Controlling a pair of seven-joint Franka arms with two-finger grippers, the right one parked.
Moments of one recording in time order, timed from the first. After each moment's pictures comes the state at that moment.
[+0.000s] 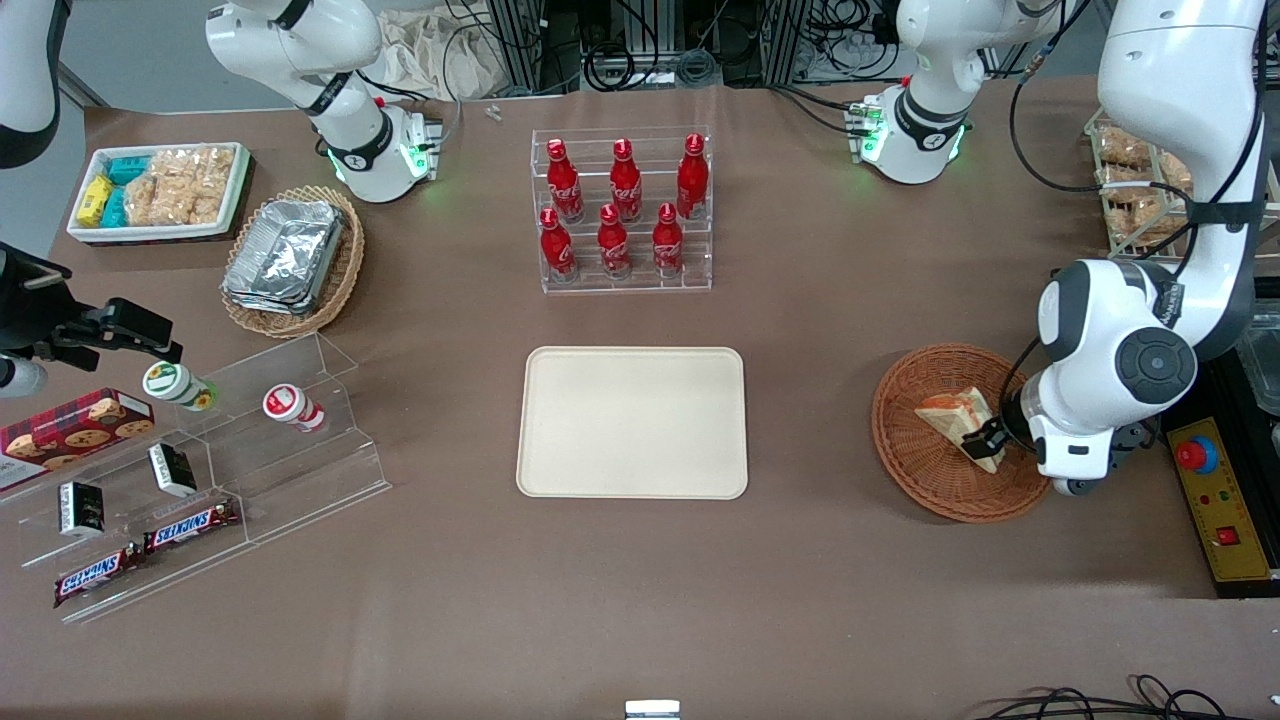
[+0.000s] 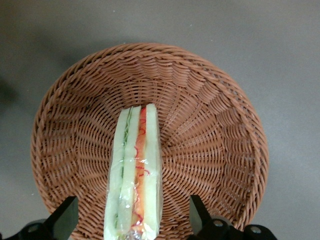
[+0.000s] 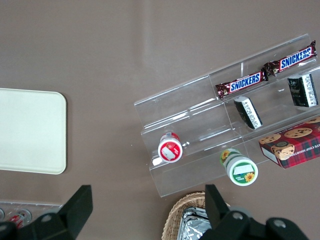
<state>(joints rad) 0.11 0.39 -0.18 -1.88 0.15 2.19 -0.84</state>
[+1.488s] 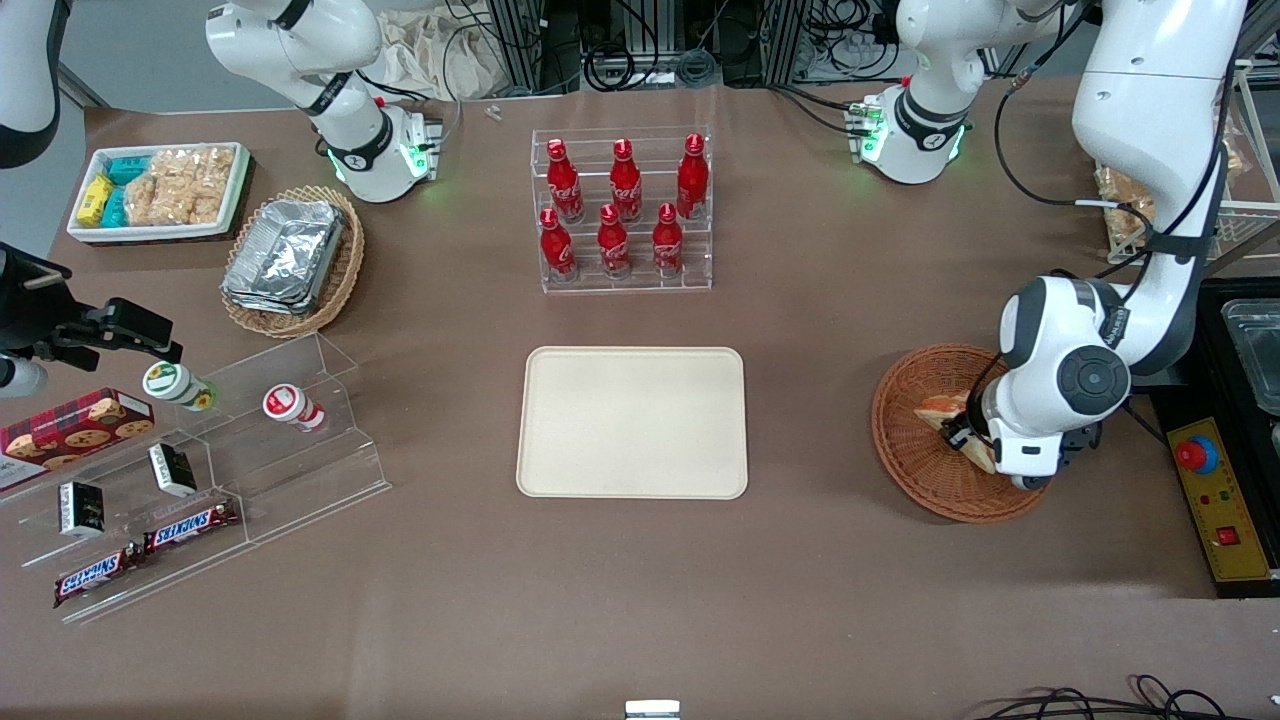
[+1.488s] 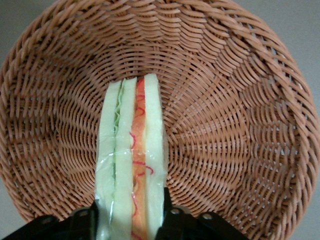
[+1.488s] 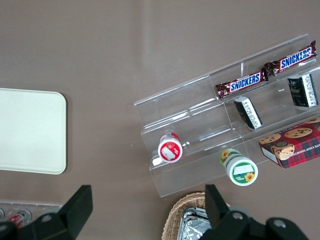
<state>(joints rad) 0.08 0.44 -0.18 -1.95 0.18 2.24 -0.91</state>
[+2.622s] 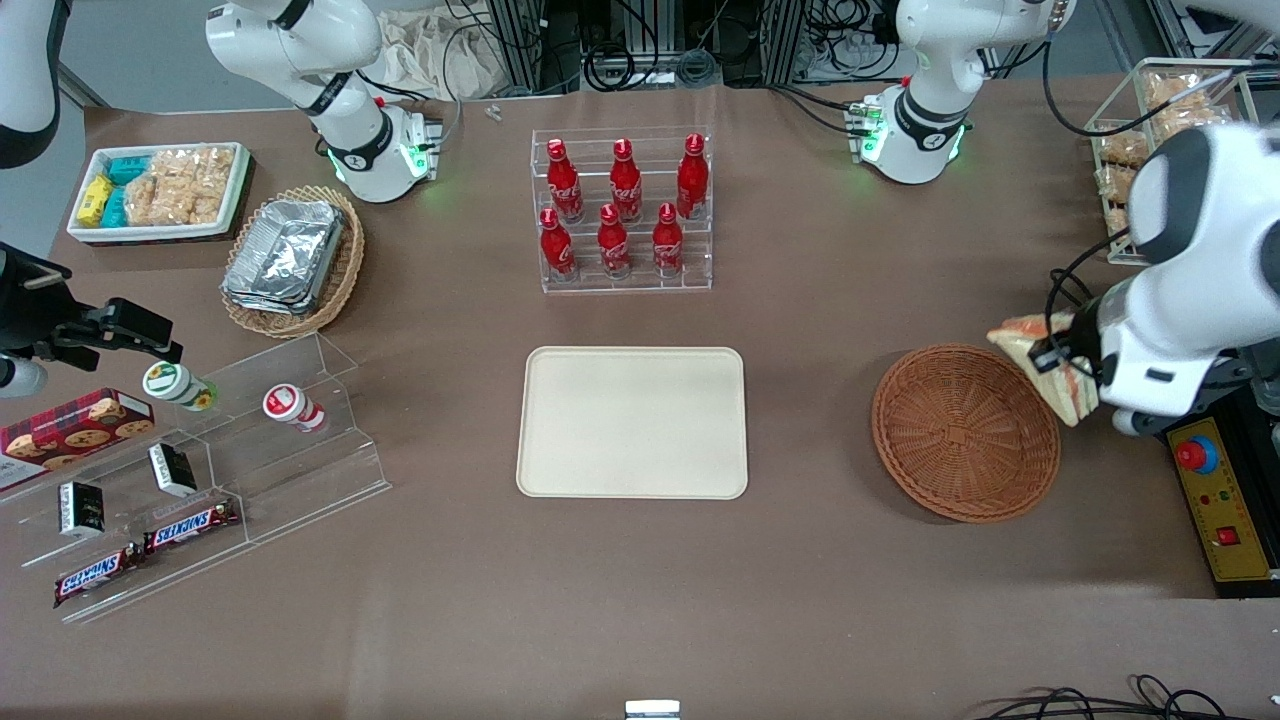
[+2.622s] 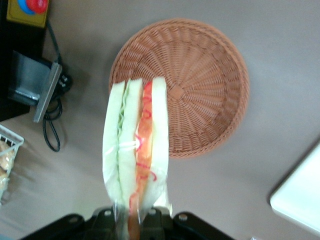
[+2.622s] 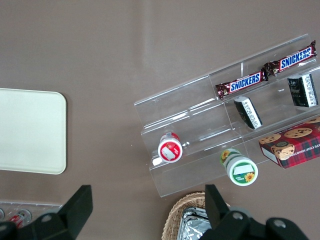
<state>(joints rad) 0.08 0.17 -0.18 -1.59 0.07 1.55 -0.51</state>
